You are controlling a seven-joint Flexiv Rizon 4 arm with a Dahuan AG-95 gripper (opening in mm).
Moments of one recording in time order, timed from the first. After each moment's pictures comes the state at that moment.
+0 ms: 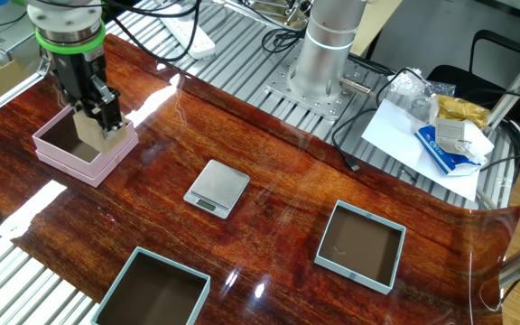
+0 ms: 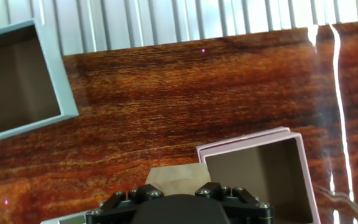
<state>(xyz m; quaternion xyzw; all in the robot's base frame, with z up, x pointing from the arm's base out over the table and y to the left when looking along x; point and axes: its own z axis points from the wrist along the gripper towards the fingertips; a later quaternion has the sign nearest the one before) 0.601 -0.209 0.209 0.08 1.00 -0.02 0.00</state>
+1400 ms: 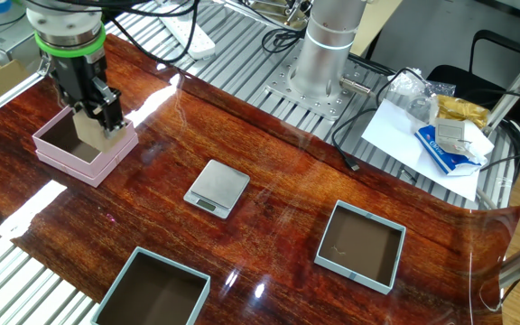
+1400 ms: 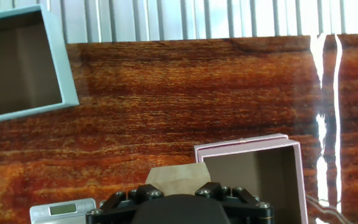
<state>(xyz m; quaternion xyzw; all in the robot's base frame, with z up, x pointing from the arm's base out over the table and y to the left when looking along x) 0.600 -0.209 0.208 0.01 1.00 -0.03 0.00</state>
